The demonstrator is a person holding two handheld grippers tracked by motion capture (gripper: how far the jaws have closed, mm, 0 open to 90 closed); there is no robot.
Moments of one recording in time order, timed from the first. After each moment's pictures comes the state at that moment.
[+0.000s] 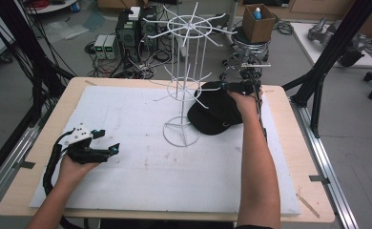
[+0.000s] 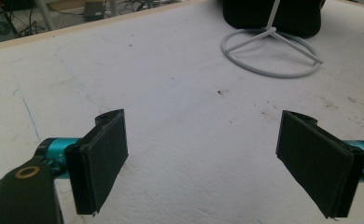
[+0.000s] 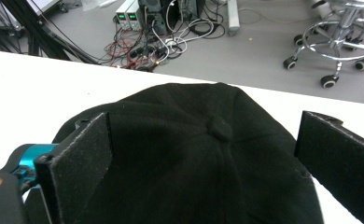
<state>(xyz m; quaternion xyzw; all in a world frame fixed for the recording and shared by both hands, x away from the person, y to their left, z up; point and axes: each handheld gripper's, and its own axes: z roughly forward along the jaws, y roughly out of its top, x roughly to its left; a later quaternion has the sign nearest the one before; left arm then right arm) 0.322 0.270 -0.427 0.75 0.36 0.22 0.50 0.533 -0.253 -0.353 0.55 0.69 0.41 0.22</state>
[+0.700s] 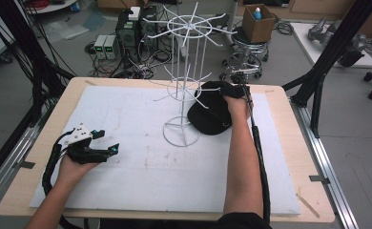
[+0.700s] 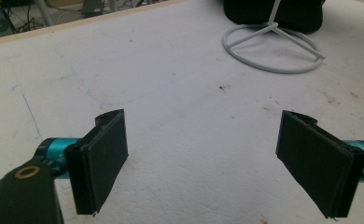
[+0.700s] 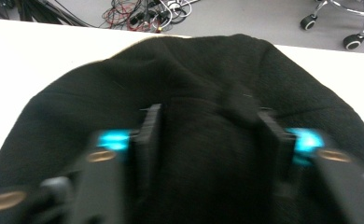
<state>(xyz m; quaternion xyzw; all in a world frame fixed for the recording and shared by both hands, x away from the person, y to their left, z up) 0.323 0.272 -0.429 0.76 0.36 0.21 0.50 0.556 -0.239 -0.391 0.57 0.72 0.37 0.17</state>
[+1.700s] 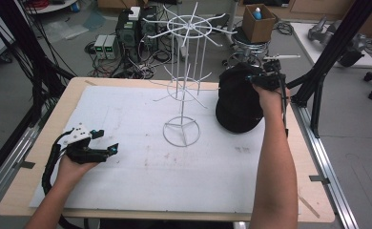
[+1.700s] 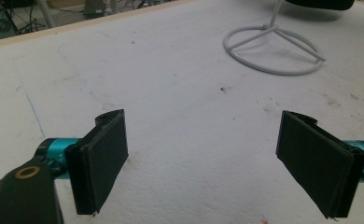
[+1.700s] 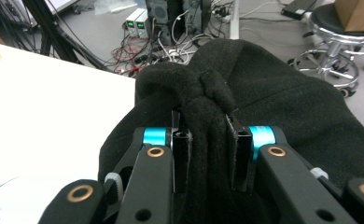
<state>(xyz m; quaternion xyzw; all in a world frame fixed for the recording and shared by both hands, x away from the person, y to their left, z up) 0.322 0.273 -0.427 0.76 0.36 0.22 0.50 0.486 -0.305 -0.286 0.50 0.71 0.42 0.25</state>
